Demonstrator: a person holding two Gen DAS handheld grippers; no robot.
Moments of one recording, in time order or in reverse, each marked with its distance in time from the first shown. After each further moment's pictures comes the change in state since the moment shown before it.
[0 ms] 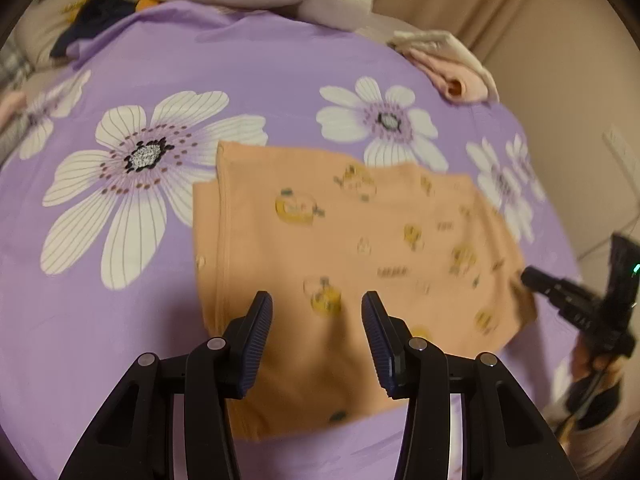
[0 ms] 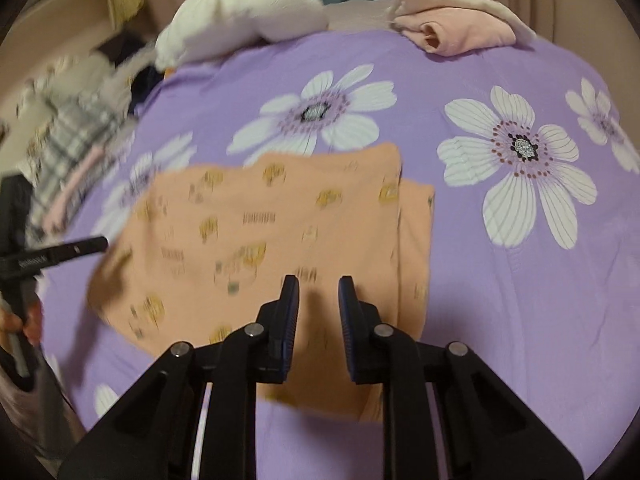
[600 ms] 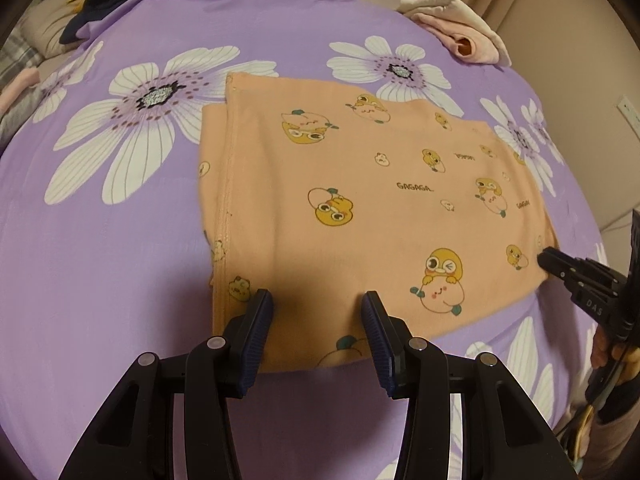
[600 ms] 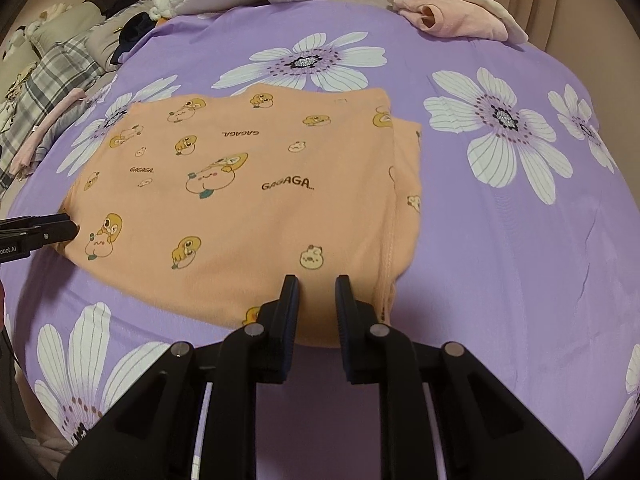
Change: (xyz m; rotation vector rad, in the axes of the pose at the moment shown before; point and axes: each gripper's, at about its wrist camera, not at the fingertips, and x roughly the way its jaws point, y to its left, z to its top) left arm 0.012 -0.004 -0.044 -0.006 0.064 0.058; right arm 0.009 0.013 -0.048 -0.073 0.057 -0.141
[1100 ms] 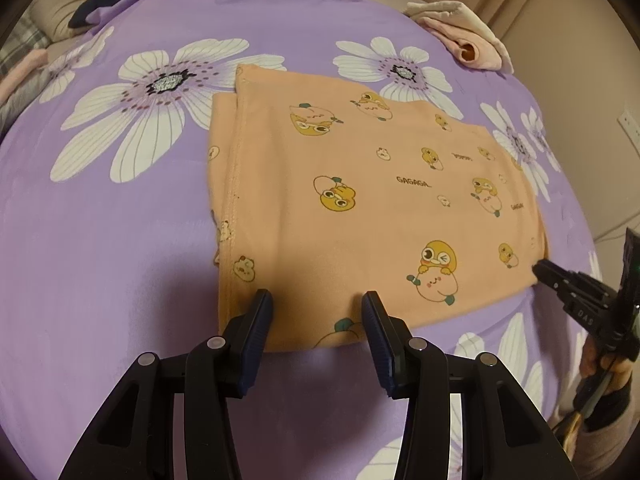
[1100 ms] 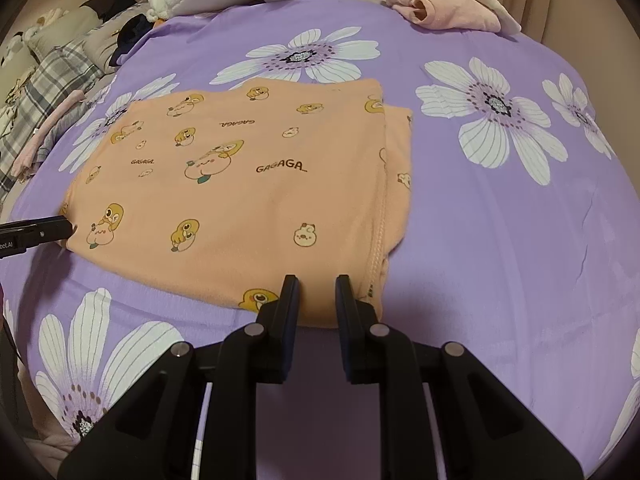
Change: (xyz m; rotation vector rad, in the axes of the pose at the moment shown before) left arm -0.006 0.006 -0.007 -0.043 0.008 -0.029; right arm -0.004 -0.005 -0.012 0.025 0.006 0.007
